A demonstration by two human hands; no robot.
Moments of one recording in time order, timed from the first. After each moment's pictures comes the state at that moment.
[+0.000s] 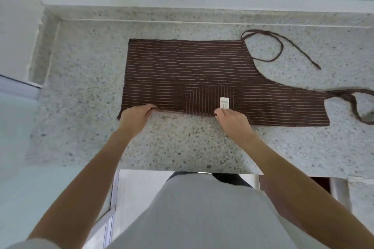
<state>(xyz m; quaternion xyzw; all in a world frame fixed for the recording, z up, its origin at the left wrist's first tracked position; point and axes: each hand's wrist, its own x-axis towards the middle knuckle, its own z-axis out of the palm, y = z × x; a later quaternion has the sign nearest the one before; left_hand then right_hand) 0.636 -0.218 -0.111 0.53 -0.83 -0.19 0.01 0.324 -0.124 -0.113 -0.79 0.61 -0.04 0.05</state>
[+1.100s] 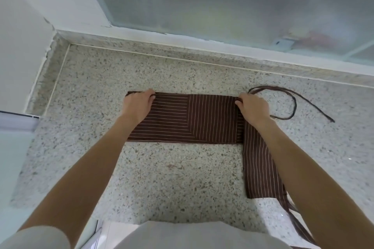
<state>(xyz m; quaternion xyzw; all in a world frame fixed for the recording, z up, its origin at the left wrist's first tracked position) 0.619 -0.396 -0.115 0.60 -0.79 -0.12 -0.02 0.266 -0.339 -0.107 -0.65 0.74 0.10 0.12</state>
